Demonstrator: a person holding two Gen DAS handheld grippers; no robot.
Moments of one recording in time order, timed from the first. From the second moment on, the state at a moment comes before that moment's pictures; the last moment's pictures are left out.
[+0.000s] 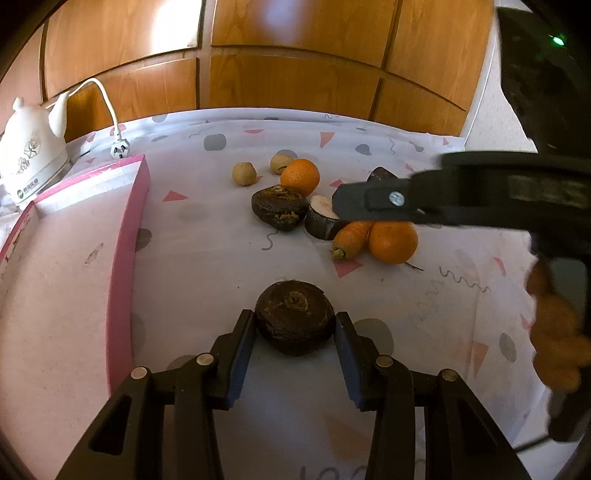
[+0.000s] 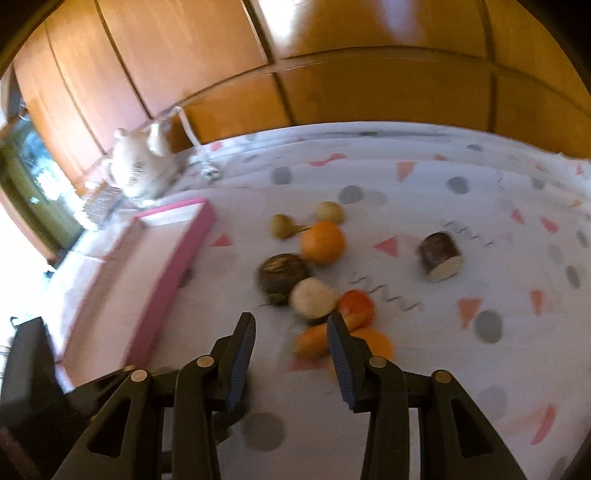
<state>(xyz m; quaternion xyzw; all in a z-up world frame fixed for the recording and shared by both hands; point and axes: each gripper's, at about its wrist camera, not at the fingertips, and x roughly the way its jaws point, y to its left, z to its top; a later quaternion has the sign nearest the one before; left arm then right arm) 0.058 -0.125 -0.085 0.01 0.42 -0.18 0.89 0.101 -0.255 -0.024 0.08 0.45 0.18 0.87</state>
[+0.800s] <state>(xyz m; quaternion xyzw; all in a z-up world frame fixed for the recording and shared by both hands) 0.058 -0.121 -0.085 -0.01 0.42 -0.19 0.89 0.111 -0.262 -0.059 0.14 0.50 0.09 0.85</state>
